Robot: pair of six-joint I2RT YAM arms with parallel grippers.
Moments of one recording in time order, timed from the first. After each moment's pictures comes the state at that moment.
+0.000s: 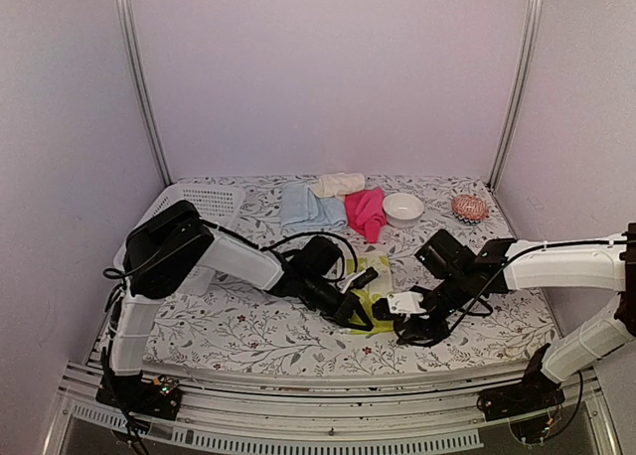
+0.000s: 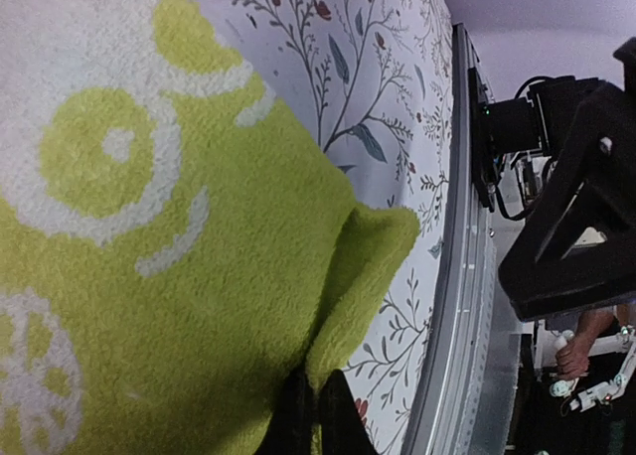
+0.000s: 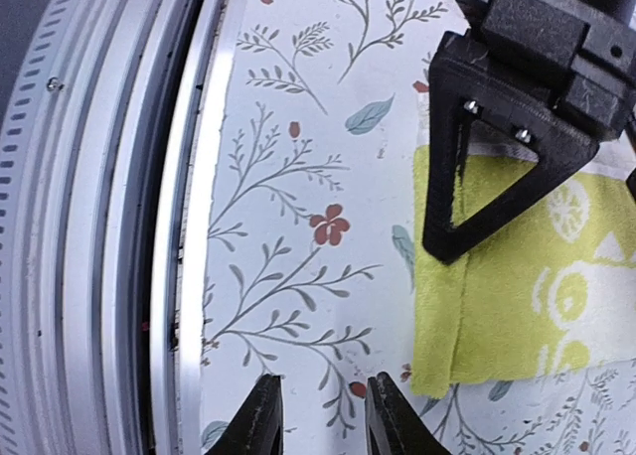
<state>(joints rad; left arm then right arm) -0.94 2.24 1.31 0.09 0.79 -0.44 0.80 1.40 0.78 -0.57 -0.43 -0.75</state>
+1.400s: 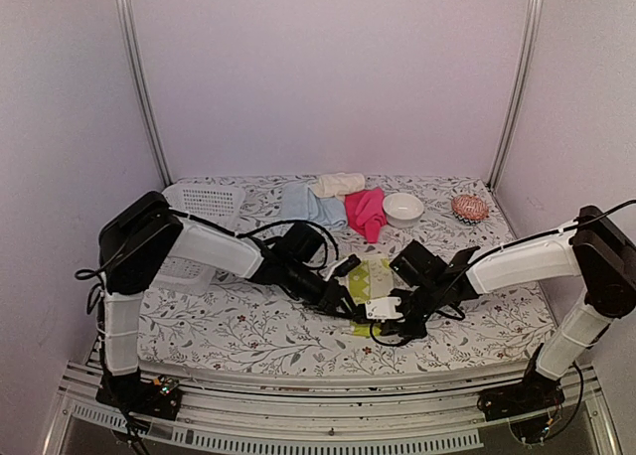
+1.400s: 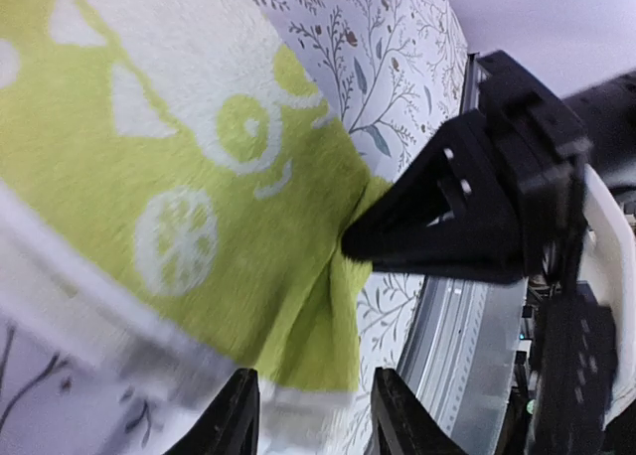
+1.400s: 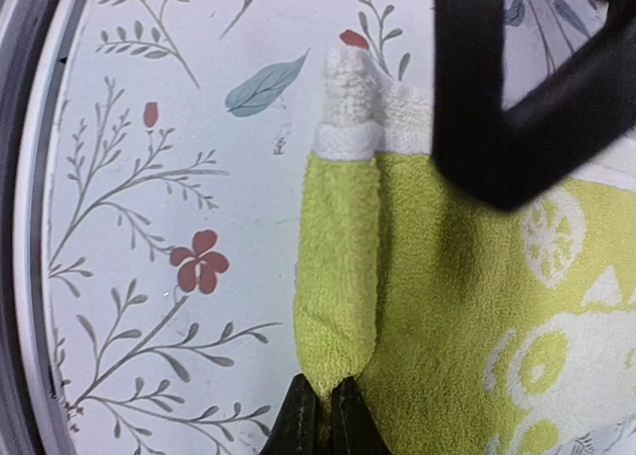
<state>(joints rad) -0.88 2.13 1.27 -0.01 0.78 -0.46 0.89 1.63 0.80 -0.31 -0.20 -0.75</state>
